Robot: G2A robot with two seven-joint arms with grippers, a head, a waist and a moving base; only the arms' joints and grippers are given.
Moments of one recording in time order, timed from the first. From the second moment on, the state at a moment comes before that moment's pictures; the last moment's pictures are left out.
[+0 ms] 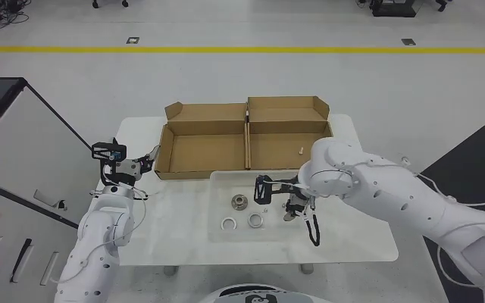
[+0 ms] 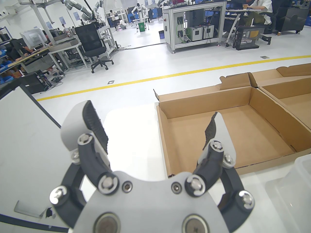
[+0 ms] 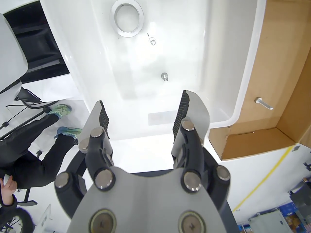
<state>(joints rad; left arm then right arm) 1.73 -1.15 -1.60 -1.80 1.33 0.00 0.00 -0.62 -0.87 0.38 -1.85 -0.47 -0.37 1.45</state>
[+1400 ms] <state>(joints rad) 1.73 -1.15 -1.60 -1.80 1.33 0.00 0.00 -0.61 -1.03 0.26 -1.60 -0.59 -0.36 1.44</state>
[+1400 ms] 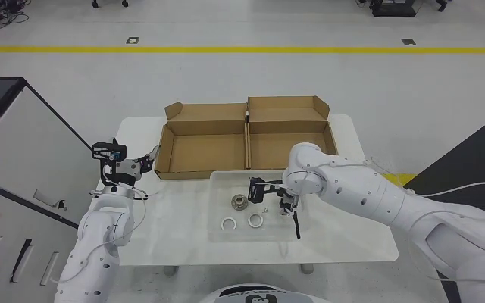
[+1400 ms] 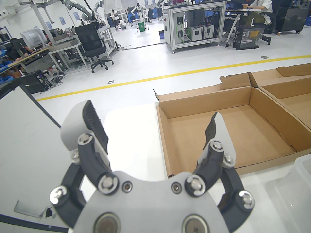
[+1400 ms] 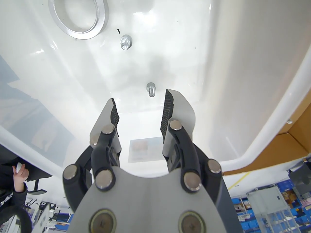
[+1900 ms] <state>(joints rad) 1.73 -1.15 -1.60 -1.80 1.33 0.00 0.00 -0.63 -1.05 0.25 -1.55 -0.62 -0.37 1.45</state>
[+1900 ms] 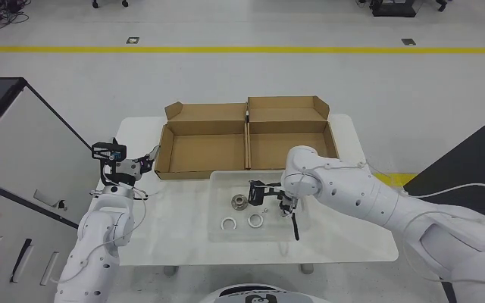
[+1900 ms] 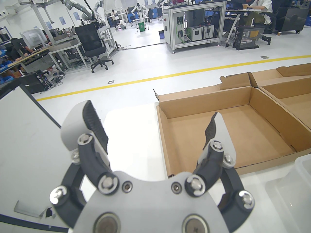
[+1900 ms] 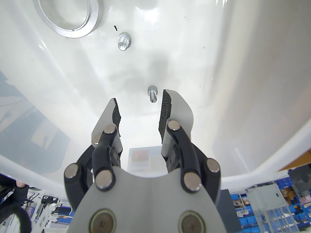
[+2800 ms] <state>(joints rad) 1.73 -1.15 -1.60 -1.80 1.33 0.00 0.00 -0.66 -1.08 0.27 -1.50 -0.66 -0.37 1.43</state>
